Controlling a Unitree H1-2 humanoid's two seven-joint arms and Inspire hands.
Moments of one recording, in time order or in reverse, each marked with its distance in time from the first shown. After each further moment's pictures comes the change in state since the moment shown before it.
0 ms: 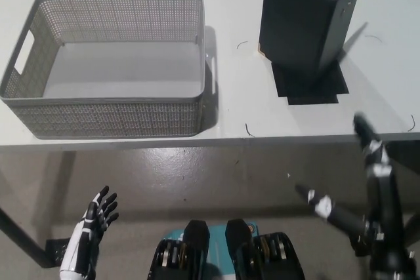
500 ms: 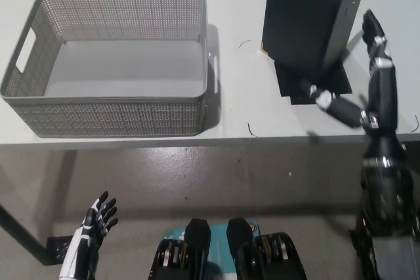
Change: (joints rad) left_arm 0.019 -0.002 0.001 0.022 -0.011 -0.037 -0.010; right_arm -0.491 -0.006 -0.162 0.425 0.012 0.138 -0.044
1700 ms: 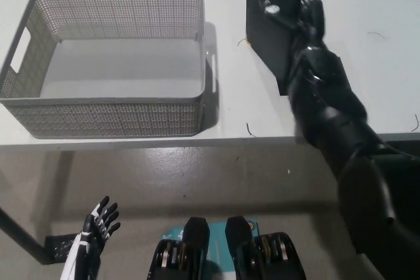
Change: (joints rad) left_arm 0.009 0.001 -0.001 0.013 -0.037 -0.028 -0.027; right_arm -0.736 0.035 -0.220 1.178 0.312 -0.034 -0.143
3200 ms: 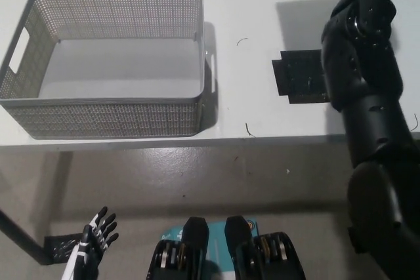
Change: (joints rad) left_arm 0.032 0.007 -0.002 0.006 -0.004 -0.011 -0.005; right_arm 0.045 -0.012 0.022 -0.530 0.059 -0.049 -0.184
